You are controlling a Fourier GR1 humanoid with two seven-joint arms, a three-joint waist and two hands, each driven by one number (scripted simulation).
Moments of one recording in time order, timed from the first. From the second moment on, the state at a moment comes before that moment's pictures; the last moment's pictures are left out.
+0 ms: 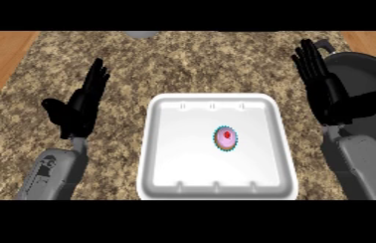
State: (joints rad) left arm -0.29 0.24 -0.09 -1.36 0.16 0.18 -0.01; right arm -0.37 -0.40 0.14 -1.34 -0.35 -0.10 -0.15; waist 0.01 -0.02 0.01
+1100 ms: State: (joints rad) left arm -0.19 0.29 0.02 -1.61 0.16 0.23 0.19; right arm -0.43 -0.49 0.18 -1.20 -0.04 0.04 -0.47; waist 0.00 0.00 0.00
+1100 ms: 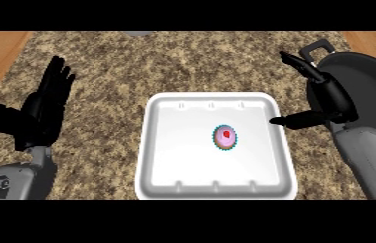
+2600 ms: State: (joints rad) left arm -0.19 0.28 0.08 -1.65 0.14 0.17 0.23; right arm -0.50 -0.37 0.48 -1.59 0.30 0.51 0.46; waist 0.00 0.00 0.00
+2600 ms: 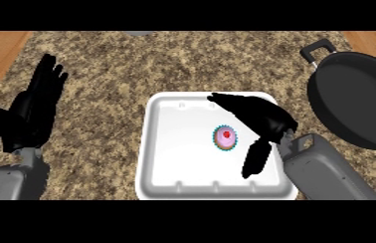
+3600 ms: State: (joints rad) left arm -0.20 0.21 0.09 -1.63 0.08 0.15 0.23; right arm -0.43 -0.21 0.41 -1.35 0.64 0.47 0.25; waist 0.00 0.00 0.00
